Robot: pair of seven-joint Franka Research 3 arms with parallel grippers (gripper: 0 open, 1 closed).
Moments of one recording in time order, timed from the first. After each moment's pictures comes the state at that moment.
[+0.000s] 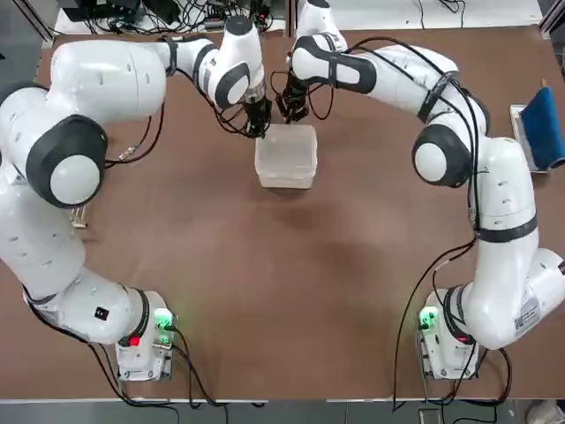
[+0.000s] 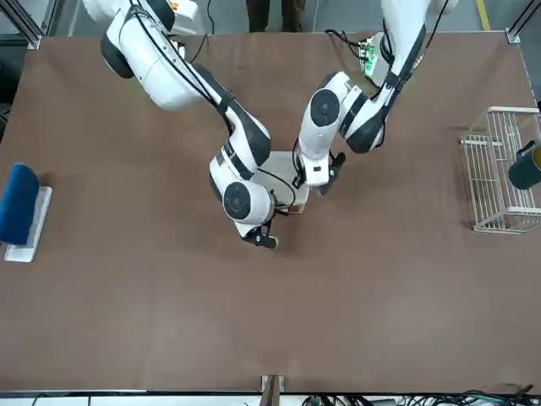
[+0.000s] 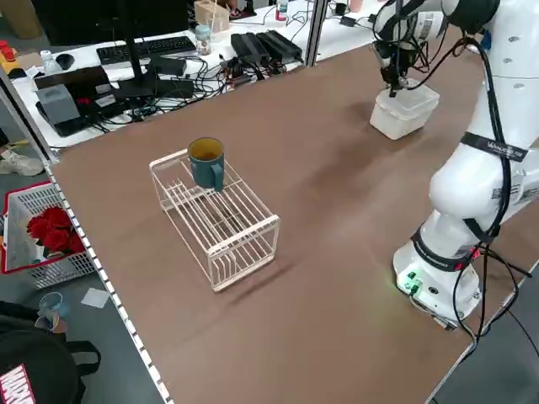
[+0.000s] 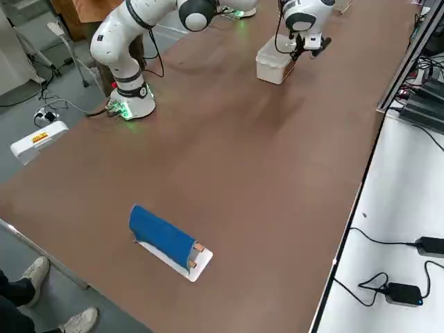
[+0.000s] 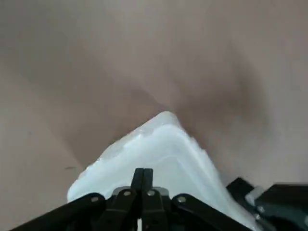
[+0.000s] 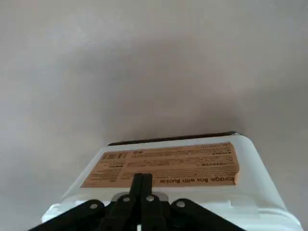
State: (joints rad) left arm -0.31 0.38 -0.42 -1.91 0.09 2.27 -1.69; right arm 0.45 0.95 0.36 -1.10 0.13 1.97 0.85
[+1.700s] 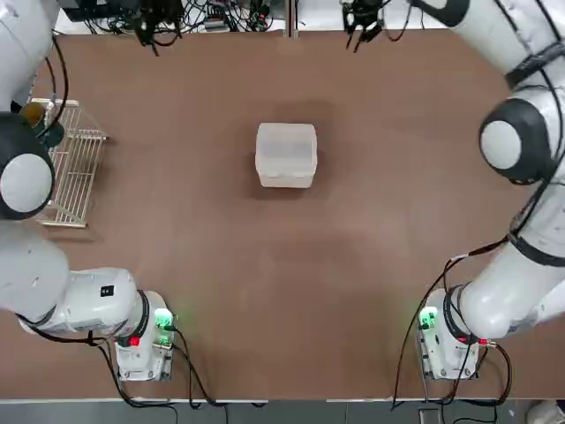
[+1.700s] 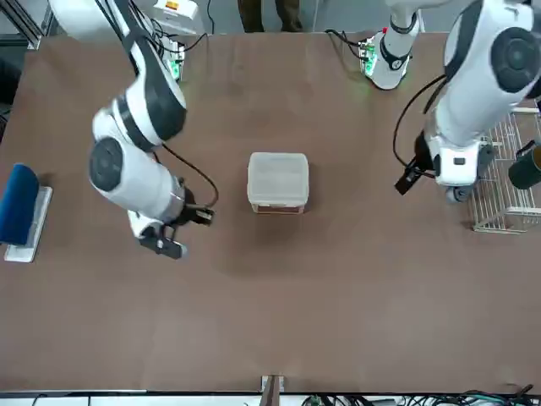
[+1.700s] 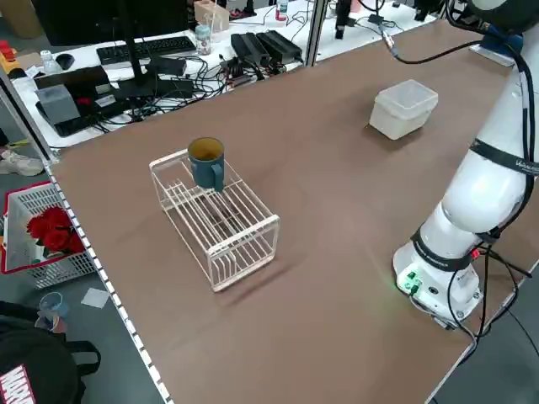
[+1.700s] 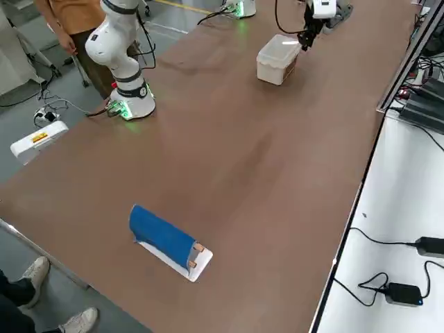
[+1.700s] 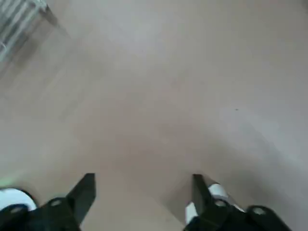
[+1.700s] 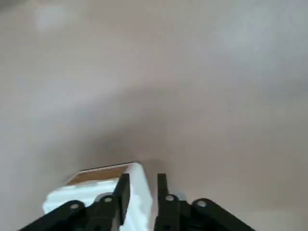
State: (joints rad) left arm 0.09 0.11 -0.37 -1.60 0.05 1.65 -0.94; right arm 0.24 0.41 0.17 -1.36 0.14 1.79 0.63
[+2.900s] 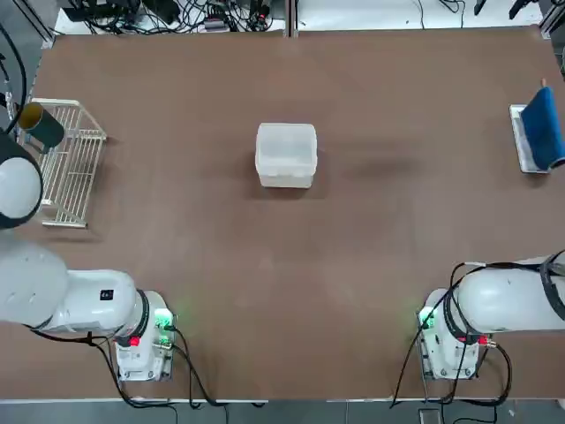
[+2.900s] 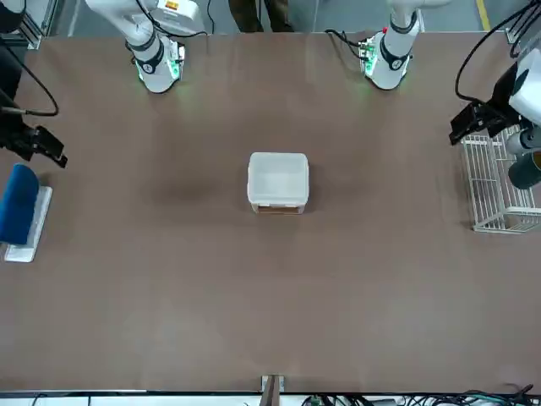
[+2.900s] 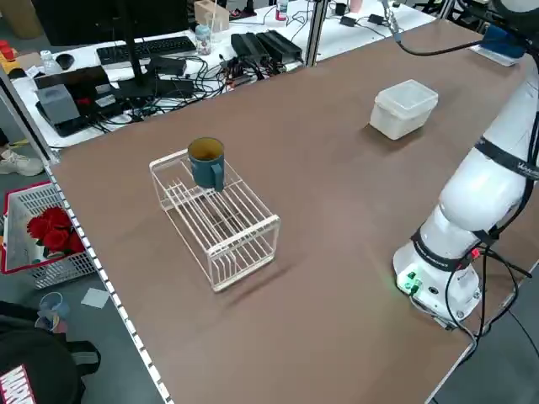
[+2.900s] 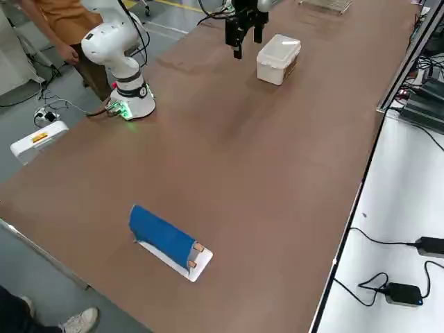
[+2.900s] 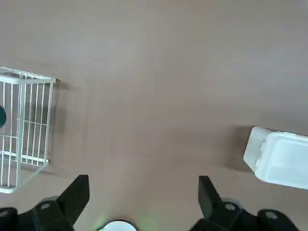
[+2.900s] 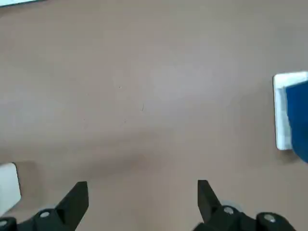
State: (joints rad) left arm 0.01 0.03 -0.14 -1.45 -0.01 1.44 -0.25; right arm 0.01 -0.06 -0.05 -1.67 0.00 1.67 0.08
